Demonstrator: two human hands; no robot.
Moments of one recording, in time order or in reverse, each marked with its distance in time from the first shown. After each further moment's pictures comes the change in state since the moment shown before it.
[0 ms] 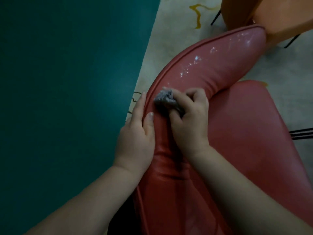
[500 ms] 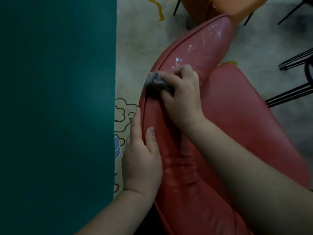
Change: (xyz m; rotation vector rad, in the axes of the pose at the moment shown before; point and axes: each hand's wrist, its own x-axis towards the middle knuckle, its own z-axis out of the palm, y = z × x) left_hand 0.007 -0.004 -0.002 -0.118 -0.141 -0.027; right_hand 0.058 -0.004 0.009 -0.198 -0.003 0.108
